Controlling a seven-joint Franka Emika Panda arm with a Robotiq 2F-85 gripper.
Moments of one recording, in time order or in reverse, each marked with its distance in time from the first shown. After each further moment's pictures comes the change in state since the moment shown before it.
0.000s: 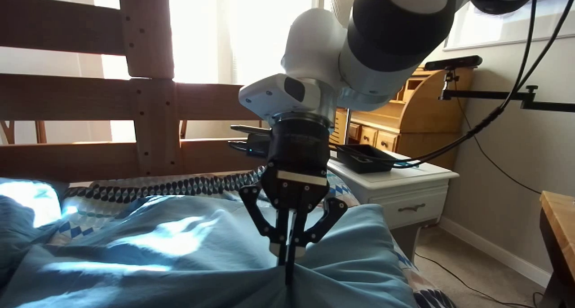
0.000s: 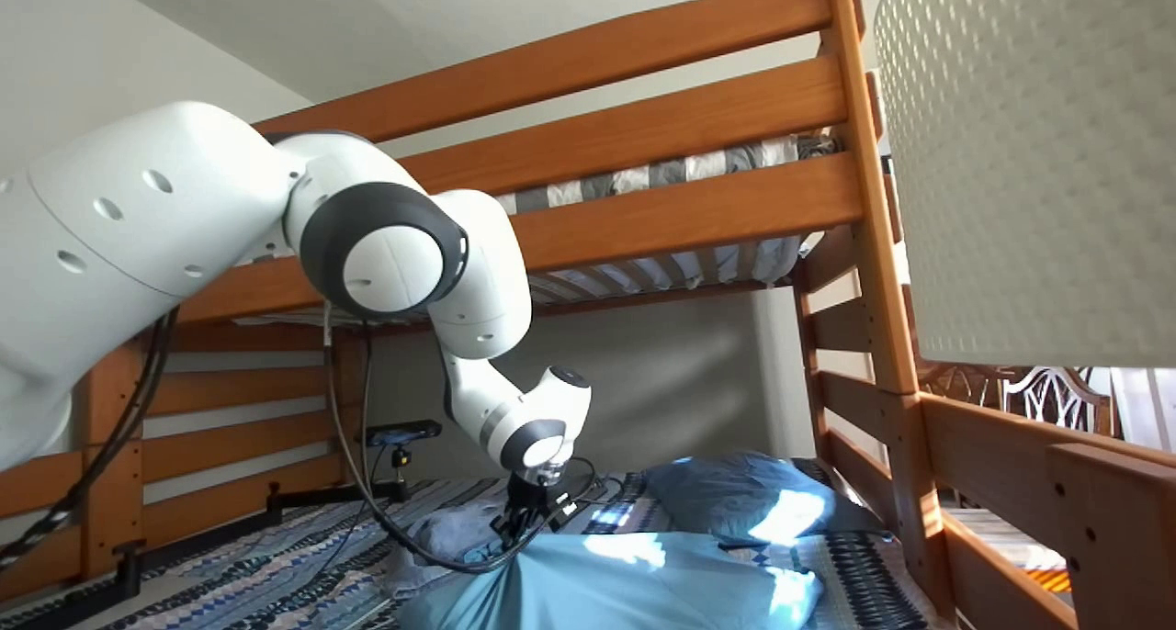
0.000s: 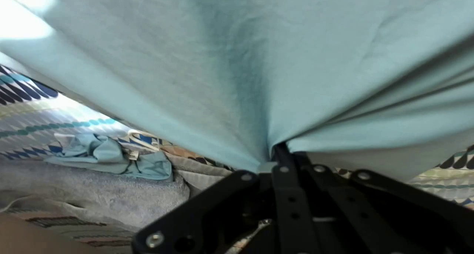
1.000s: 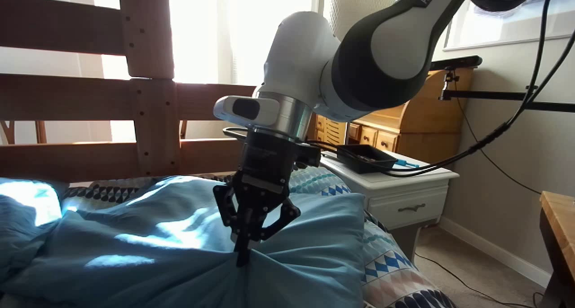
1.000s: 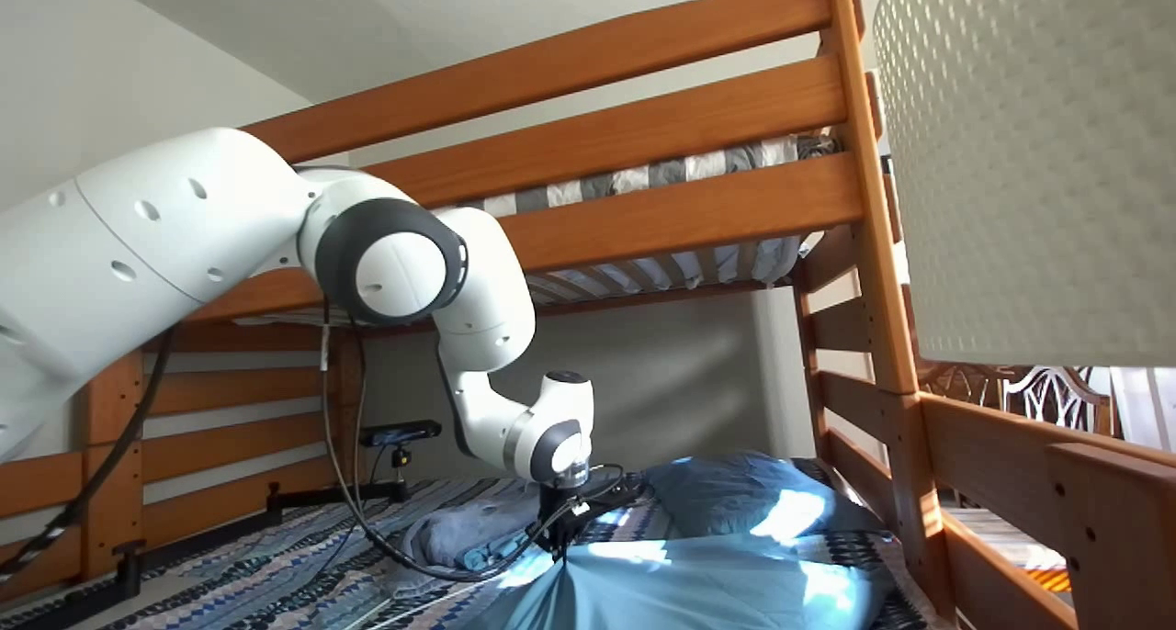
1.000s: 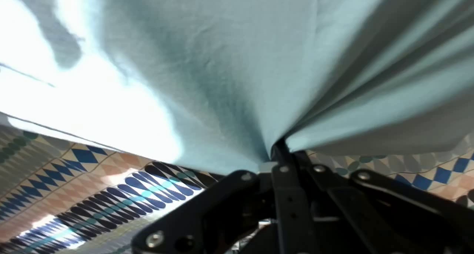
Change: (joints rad) arm 0.172 0.002 -0.199 0.140 -0.205 0.114 0.520
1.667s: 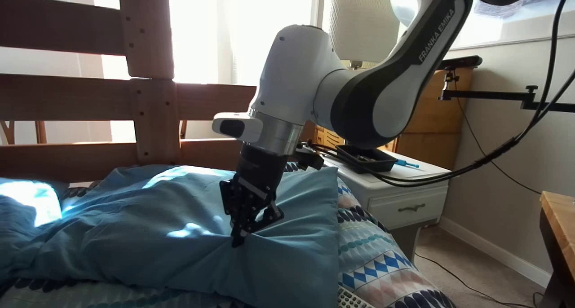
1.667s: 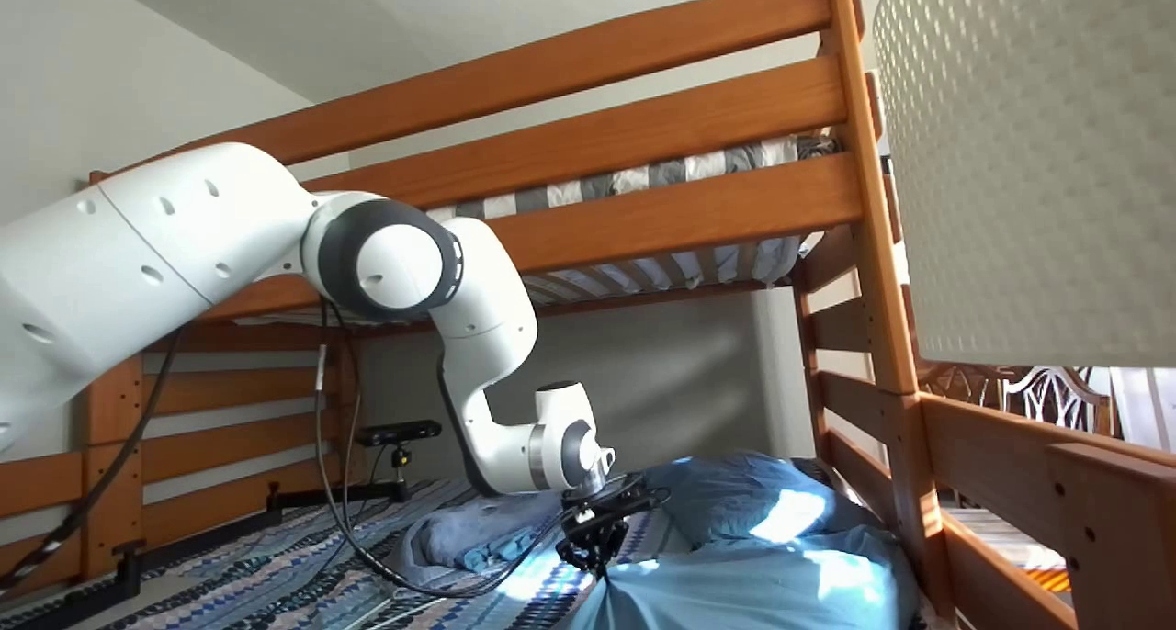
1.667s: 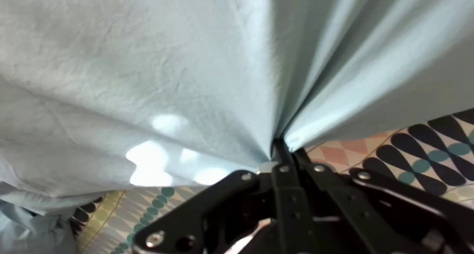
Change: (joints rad) arm 0.142 -0.010 -0.216 0.085 -0.315 0.038 0.554
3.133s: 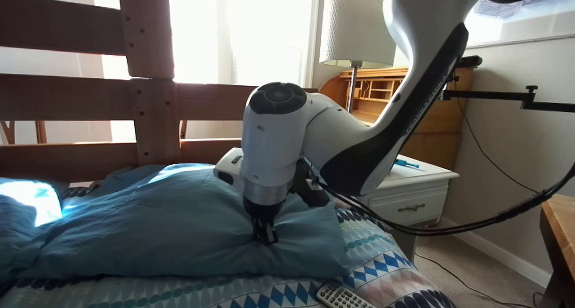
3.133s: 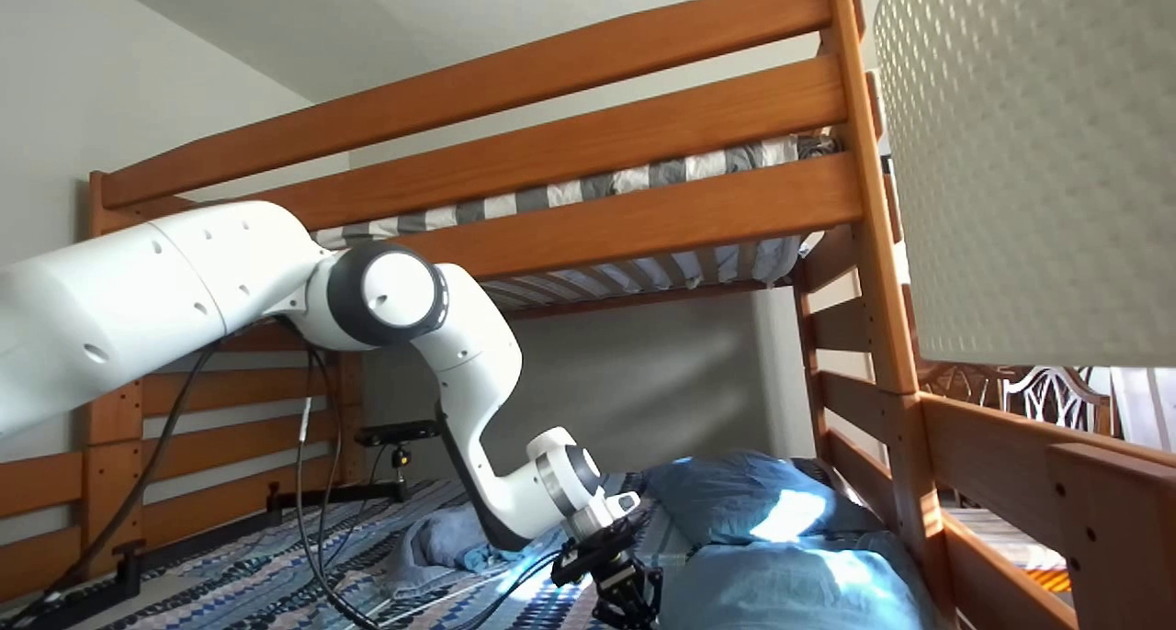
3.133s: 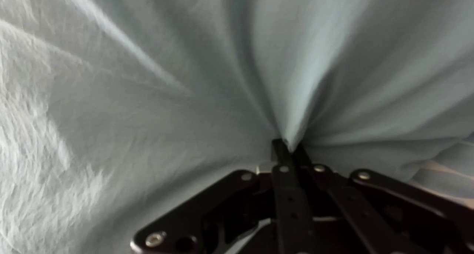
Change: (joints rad) arm 0.350 0.103 -0.406 0.193 -0.217 -0.250 0.791
